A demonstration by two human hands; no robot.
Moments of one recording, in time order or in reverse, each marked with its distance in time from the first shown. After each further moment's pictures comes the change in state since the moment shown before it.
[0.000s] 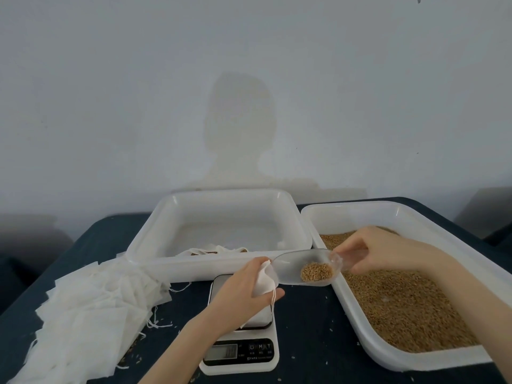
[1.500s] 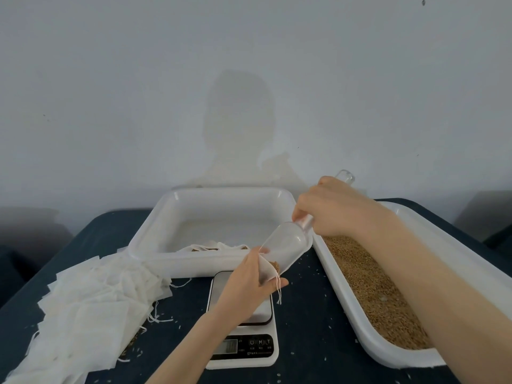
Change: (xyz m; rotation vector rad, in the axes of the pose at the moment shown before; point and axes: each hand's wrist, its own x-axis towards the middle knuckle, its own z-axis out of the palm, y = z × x) left_hand 0.014 -0.002 0.016 -0.228 0.140 -0.024; right_hand 0.026 -0.137 0.004 -1.060 0.239 -0.091
